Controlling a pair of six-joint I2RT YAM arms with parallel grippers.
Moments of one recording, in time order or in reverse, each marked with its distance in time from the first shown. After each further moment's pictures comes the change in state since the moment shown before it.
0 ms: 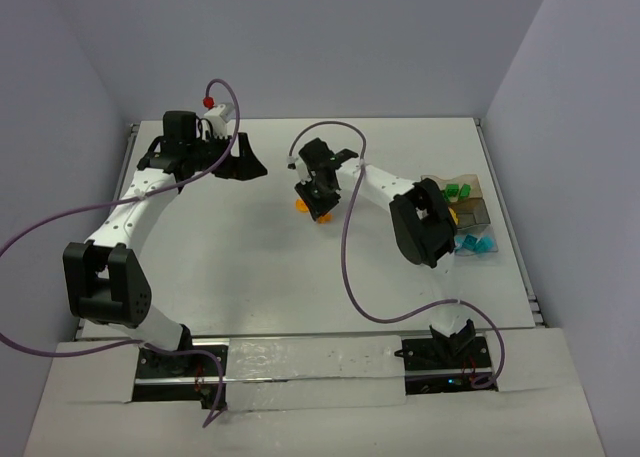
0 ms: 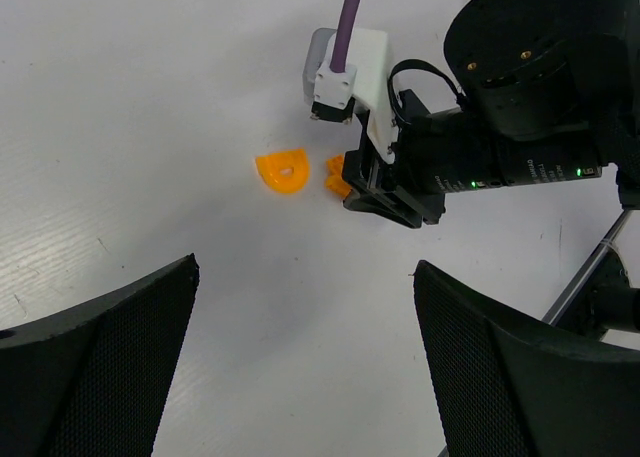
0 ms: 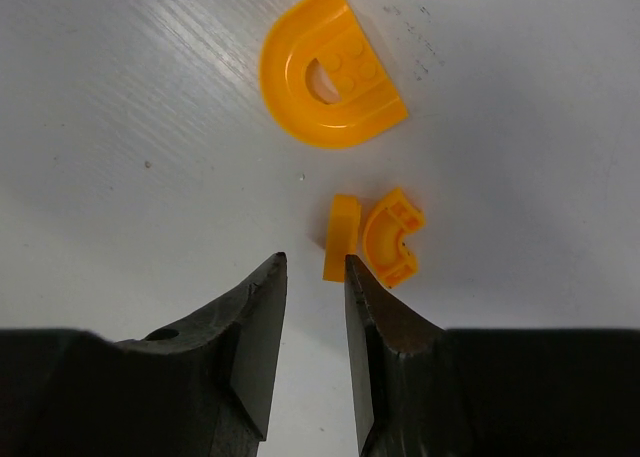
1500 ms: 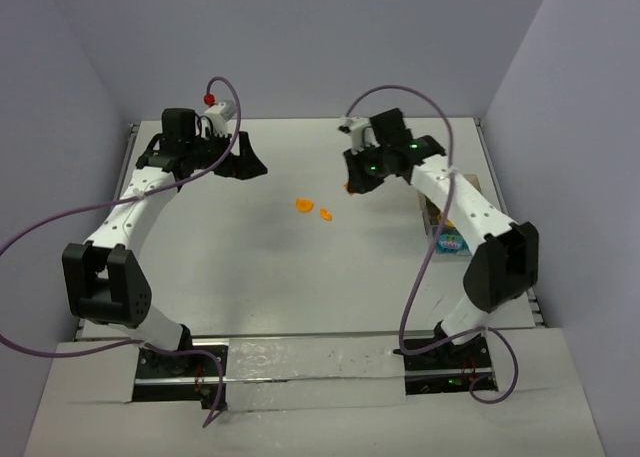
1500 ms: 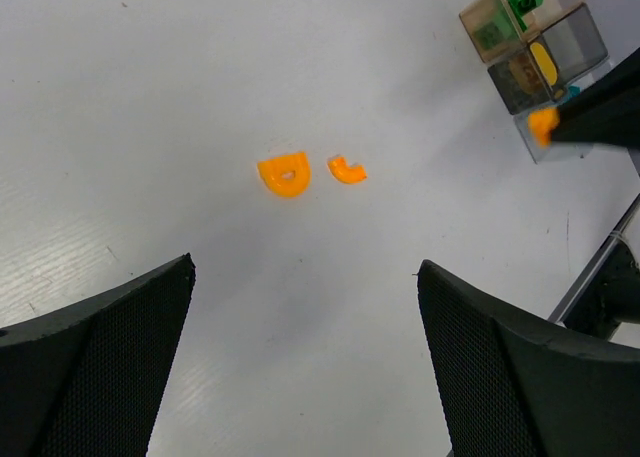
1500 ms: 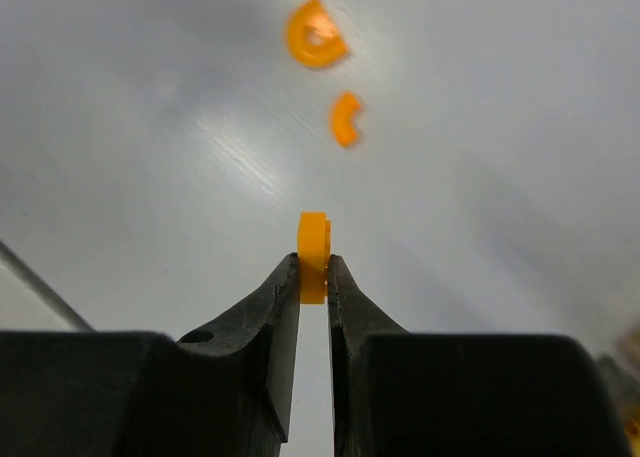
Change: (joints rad) left arm -0.001 0.000 0.024 -0.018 0.010 0.036; right arm -0.176 -0.518 -0.217 -0.014 -0.199 -0.074
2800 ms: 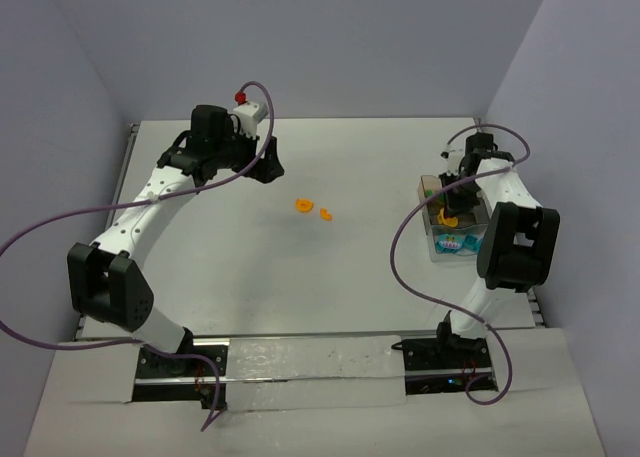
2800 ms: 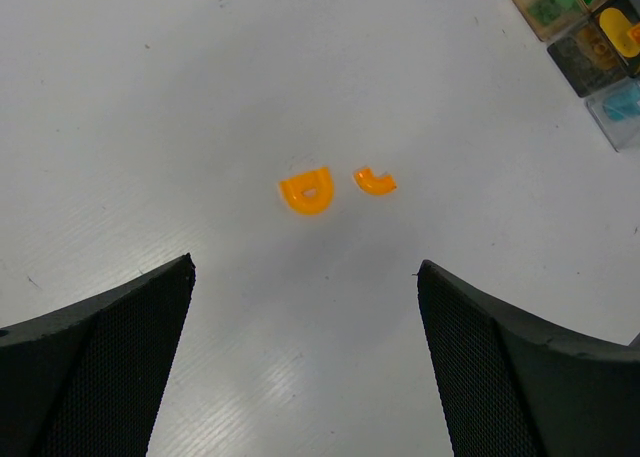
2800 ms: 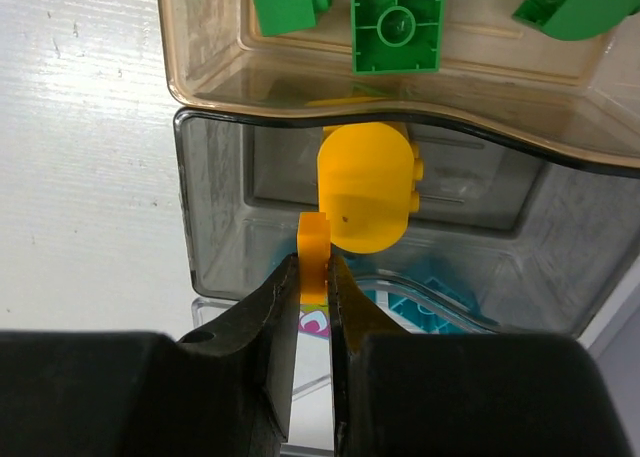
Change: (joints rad) left arm -0.184 -0.003 0.067 -0.039 -0.262 0.100; right arm -0.635 0.078 -0.223 -0.083 0.178 -0.177
